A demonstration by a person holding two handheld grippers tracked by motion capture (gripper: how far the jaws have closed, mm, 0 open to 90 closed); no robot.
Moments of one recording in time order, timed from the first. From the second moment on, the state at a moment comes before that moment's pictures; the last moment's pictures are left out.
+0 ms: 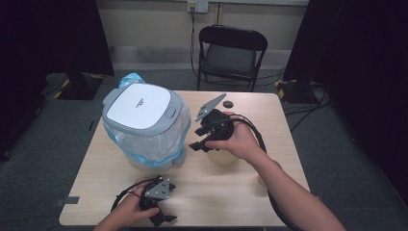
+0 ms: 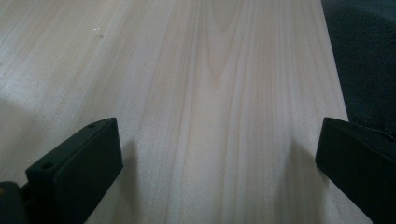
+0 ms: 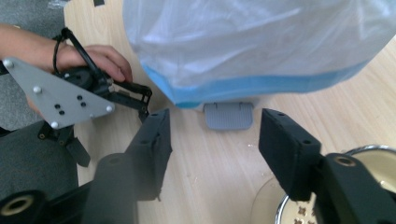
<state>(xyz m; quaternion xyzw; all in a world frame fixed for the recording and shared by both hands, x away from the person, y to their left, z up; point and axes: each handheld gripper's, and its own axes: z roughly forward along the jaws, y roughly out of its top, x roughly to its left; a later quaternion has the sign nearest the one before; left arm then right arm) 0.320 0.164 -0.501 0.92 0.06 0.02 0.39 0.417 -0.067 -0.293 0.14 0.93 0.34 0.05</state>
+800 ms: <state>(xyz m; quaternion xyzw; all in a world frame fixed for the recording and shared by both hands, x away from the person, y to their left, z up) 0.320 0.164 -0.501 0.92 0.06 0.02 0.39 0.440 -0.048 -0.261 0.15 0.92 0.36 0.06</state>
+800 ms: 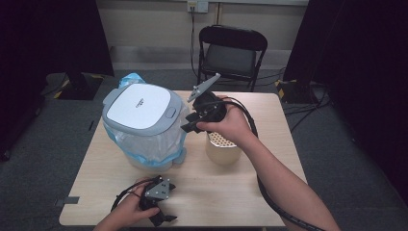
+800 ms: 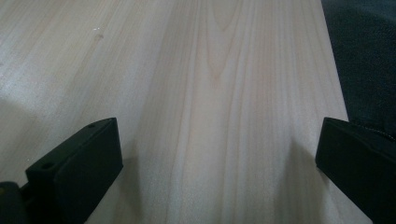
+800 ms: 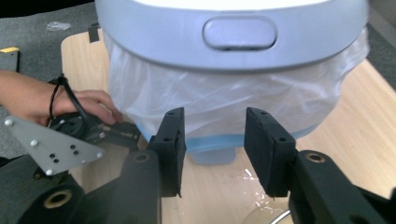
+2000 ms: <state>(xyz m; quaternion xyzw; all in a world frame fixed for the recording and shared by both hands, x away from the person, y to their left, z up) 0.320 0.164 -0.502 0.92 0.06 0.02 0.39 0.461 -0.017 -0.232 0.15 0.91 0.38 0.07</state>
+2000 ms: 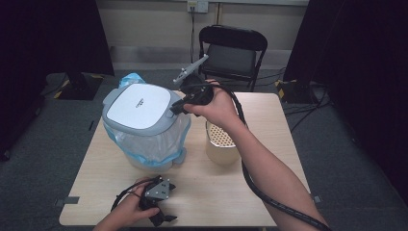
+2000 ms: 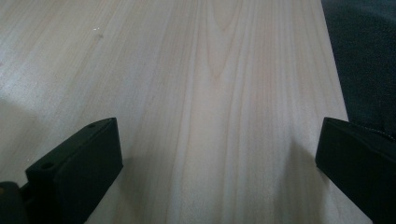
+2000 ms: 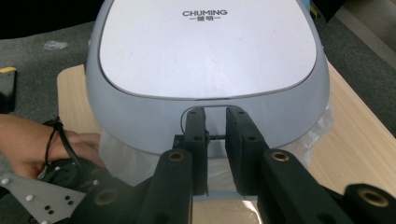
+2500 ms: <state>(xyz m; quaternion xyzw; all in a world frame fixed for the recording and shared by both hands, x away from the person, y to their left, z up) 0.320 0.163 -0.502 0.92 0.06 0.02 0.39 0.470 -0.006 -0.241 0.16 0.91 0.38 0.07</state>
